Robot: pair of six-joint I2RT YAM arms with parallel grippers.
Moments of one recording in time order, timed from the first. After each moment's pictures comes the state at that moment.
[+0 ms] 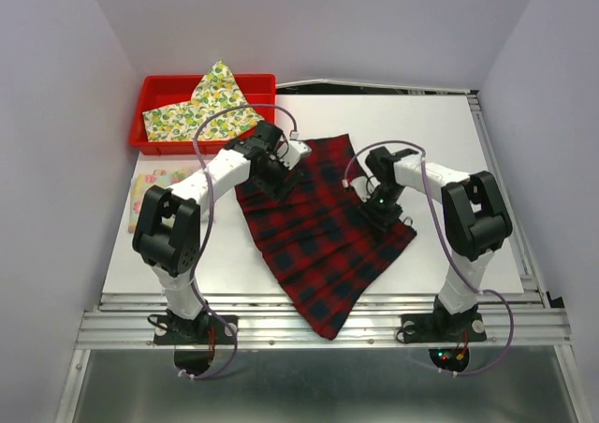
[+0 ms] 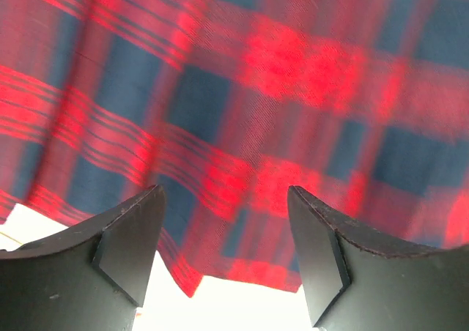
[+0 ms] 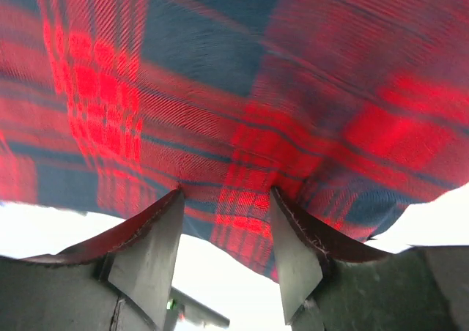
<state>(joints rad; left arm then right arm) -0.48 1.73 1.32 -0.69 0.18 0.33 0.33 1.91 1.30 -1.00 -0.28 -0.45</state>
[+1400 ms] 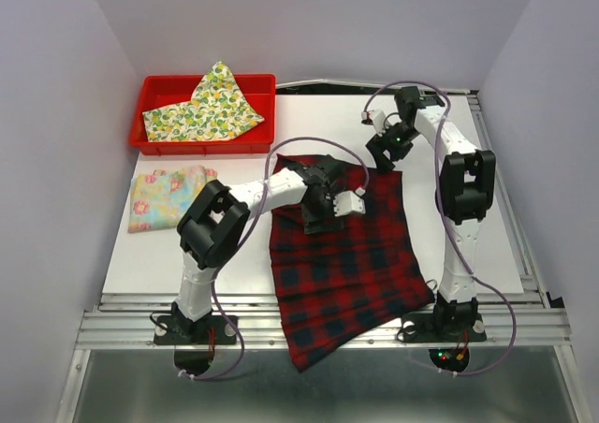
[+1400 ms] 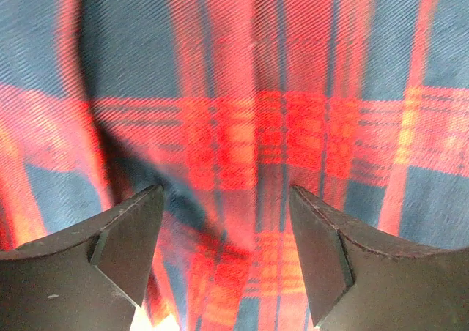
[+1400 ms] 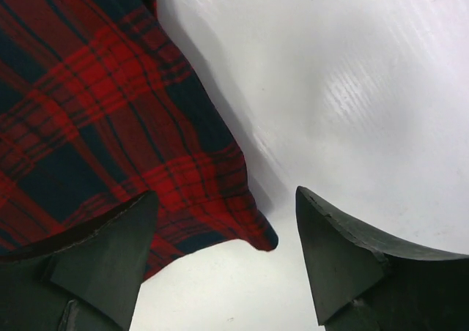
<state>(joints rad) -0.83 1.99 1.43 -0.71 0.19 0.69 0.12 2.24 2.02 -1.12 -0.37 -0.69</state>
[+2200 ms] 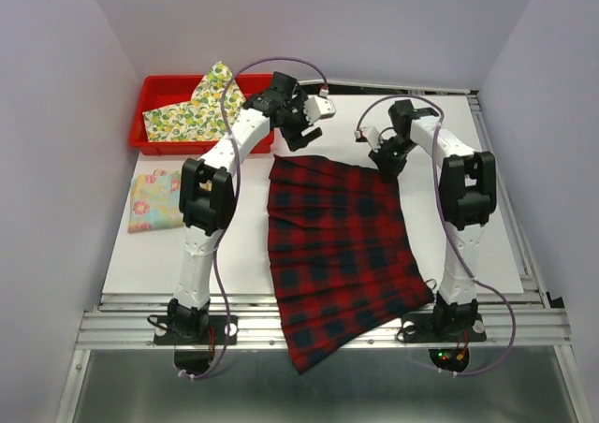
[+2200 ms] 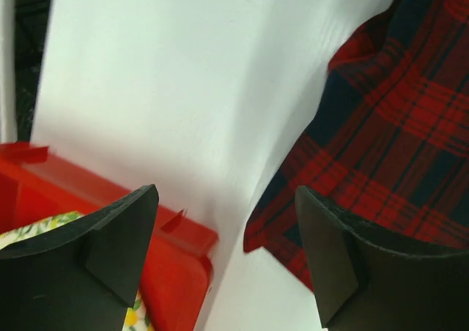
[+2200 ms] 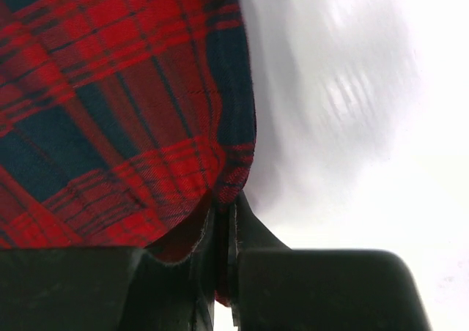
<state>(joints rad) -0.43 2.23 2.13 -0.74 0.32 0.76 0.15 2.20 1.84 -1.07 -0.36 -0.84</state>
